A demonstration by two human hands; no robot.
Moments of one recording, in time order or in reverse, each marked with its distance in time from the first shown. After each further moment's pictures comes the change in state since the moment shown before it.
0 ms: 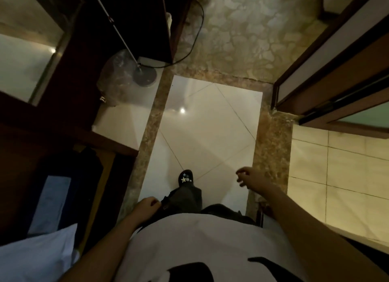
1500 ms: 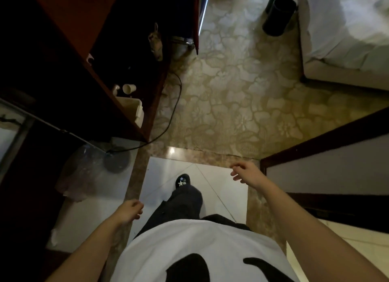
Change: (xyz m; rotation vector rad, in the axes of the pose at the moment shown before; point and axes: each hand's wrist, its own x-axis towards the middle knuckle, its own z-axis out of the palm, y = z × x) left_hand 0.272 0.455 -0.324 -0.215 0.112 -0.064; right_hand 0.341 -0.310 -0.422 0.174 0.068 -0.108
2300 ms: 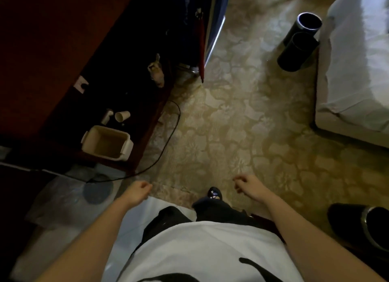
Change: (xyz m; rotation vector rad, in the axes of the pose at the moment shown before) left_hand 0.126 0.326 -0.040 -0.059 0.046 0.094; right_hand 0.214 -0.134 -0.205 -0.220 -0.141 -0.039
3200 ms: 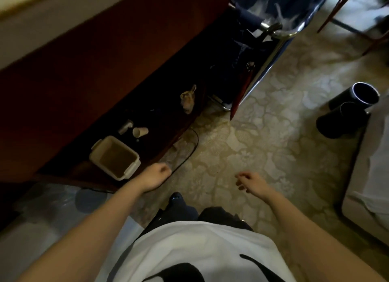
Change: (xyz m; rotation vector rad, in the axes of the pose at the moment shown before) left_hand 0.112 0.164 -0.114 -0.048 0.111 0.124; right_hand 0.177 -0.208 -0.115 -0.253 -0.105 -0.151
